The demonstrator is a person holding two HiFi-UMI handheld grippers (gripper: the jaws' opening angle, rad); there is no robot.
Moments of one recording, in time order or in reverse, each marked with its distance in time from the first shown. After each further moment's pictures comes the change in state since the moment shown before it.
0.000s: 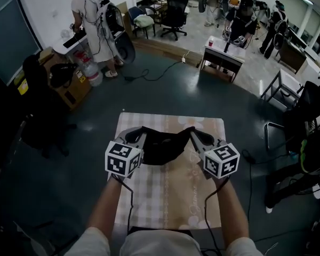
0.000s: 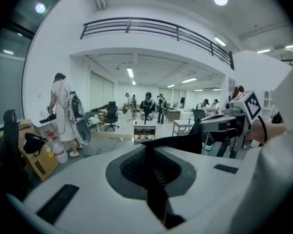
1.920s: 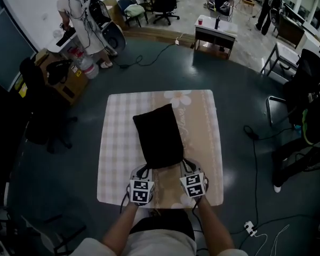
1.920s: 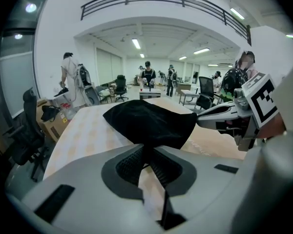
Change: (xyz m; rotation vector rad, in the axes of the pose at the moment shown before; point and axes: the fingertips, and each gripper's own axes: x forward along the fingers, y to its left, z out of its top) left arm -0.028 -0.168 -0.292 -0.041 0.312 0.159; right arm -0.099 0.030 -0.319 -0.013 0.283 -0.187
